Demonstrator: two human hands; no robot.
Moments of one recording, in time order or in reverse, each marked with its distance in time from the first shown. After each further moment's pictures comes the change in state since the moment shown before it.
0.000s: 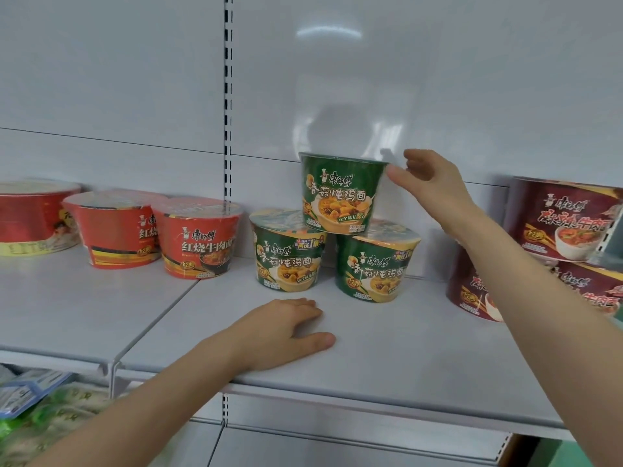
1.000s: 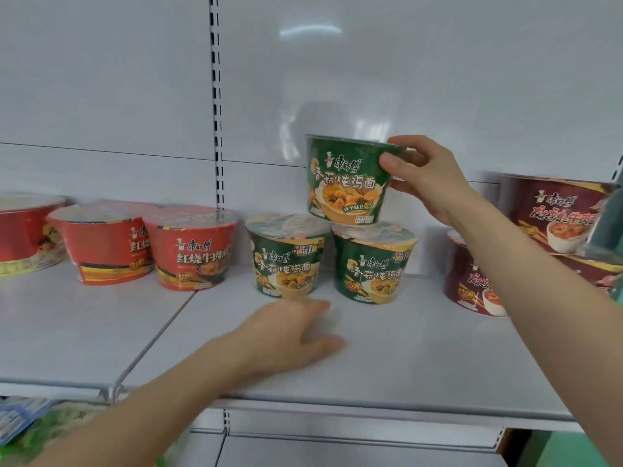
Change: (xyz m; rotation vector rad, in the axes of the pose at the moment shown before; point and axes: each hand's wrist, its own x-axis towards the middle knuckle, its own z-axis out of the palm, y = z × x) left_hand 0.000 0.006 -0.015 0.082 0.038 0.063; right_hand 0.010 -0.015 0.000 0.351 -0.084 0.020
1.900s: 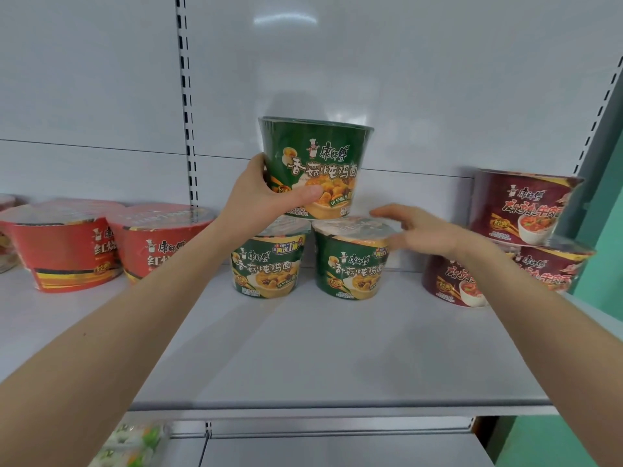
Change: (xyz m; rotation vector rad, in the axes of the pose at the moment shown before) left_hand 0.075 -0.014 -0.089 -0.782 0.621 -0.071; right_hand -0.028 0.044 -0.027 -0.641 -0.351 0.211
